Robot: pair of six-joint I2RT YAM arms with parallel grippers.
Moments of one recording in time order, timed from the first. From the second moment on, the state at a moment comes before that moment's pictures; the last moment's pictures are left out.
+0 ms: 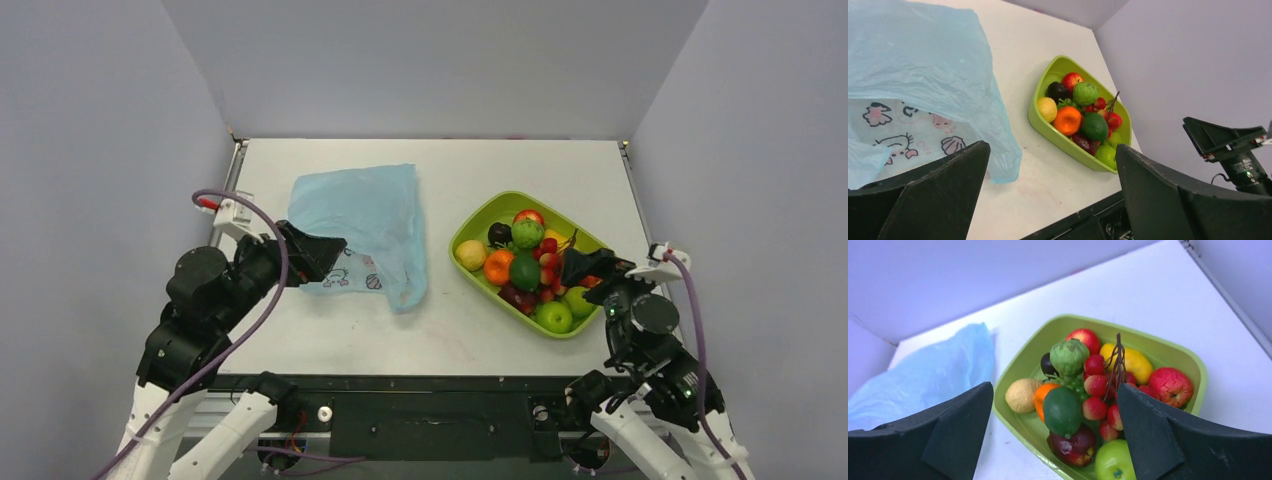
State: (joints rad) left arm -0.42 0.64 1.09 -0.63 0.11 -0.67; right arm 0.53 0.39 0.77 -0.58 0.52 0.46
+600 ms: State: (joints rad) left arm -0.42 0.41 1.10 -0.57 -0.12 -0.61; right arm 0.52 0.17 0.96 -0.70 0.69 0.41
